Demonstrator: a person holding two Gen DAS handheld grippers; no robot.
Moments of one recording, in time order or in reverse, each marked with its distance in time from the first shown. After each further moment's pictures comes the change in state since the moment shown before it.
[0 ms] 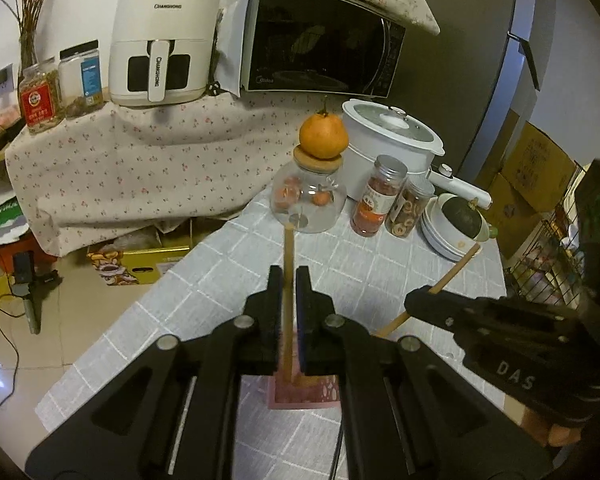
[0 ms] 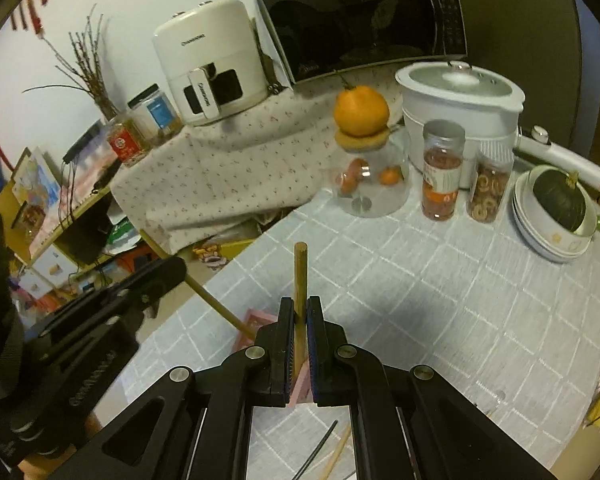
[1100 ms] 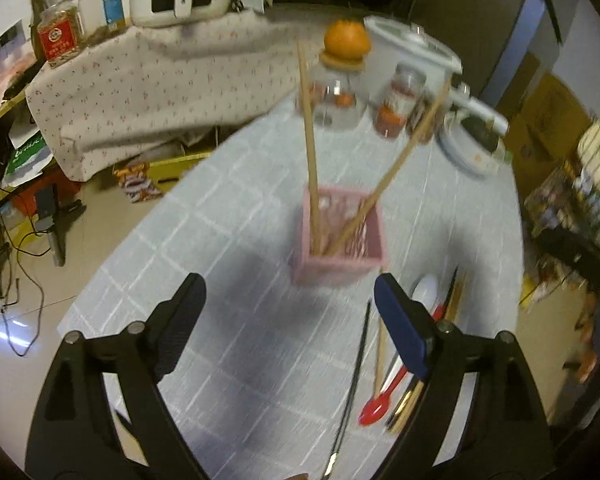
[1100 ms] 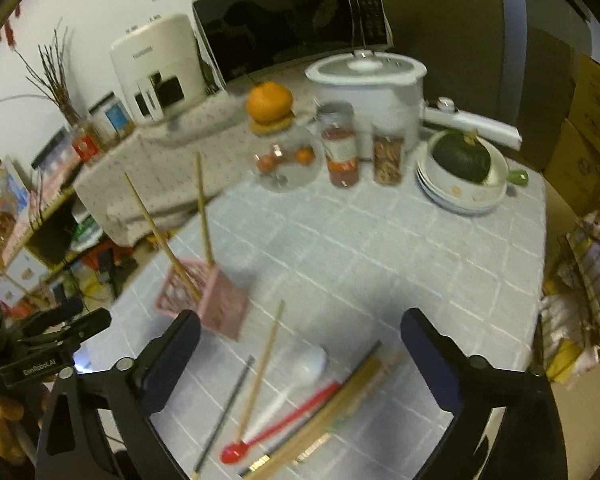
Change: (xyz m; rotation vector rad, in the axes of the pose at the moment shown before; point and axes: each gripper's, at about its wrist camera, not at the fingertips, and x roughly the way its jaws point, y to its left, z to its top) left arm -0.018 0.012 -0.062 0.015 0.304 0.082; right arm -0.080 -0.070 -0.056 0.040 0.043 -0.176
